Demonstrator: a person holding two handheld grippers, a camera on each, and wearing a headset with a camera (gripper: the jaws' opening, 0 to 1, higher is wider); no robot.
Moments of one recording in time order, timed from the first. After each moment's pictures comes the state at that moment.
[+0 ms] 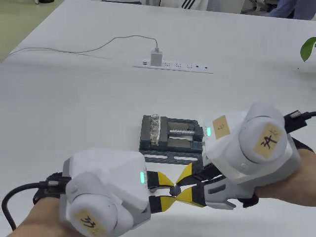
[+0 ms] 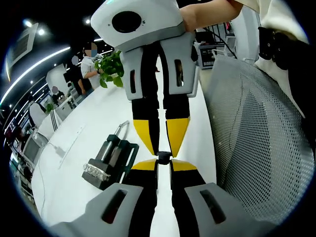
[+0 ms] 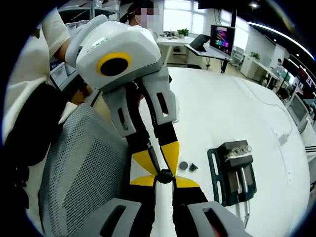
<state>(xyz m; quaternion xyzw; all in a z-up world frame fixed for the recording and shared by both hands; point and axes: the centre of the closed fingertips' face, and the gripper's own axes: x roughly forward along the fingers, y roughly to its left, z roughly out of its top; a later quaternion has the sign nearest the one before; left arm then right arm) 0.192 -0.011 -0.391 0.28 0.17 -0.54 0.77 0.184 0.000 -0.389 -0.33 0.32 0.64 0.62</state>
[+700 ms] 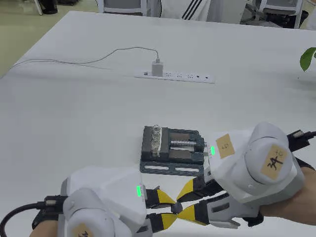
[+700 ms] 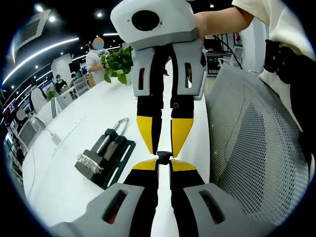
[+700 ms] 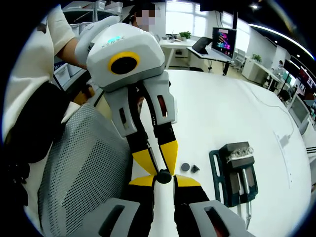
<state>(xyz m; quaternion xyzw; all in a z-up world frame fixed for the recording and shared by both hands) 0.190 -0.009 -0.390 0.21 0.19 -0.53 0.80 0.185 -0.001 -0.388 -0.32 0.31 0.64 0.62</state>
